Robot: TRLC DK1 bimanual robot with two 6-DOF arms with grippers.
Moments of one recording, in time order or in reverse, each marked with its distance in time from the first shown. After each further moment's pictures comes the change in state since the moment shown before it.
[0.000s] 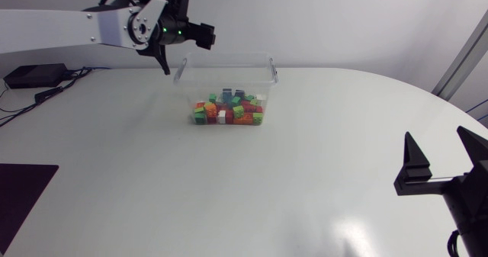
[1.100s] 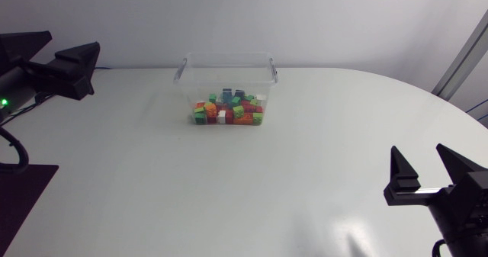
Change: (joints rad) left arm 0.155 -1.169 -0.938 0.083 0.115 0.053; right arm -0.002 -0.076 -0.067 -0.093 -0.046 0.171
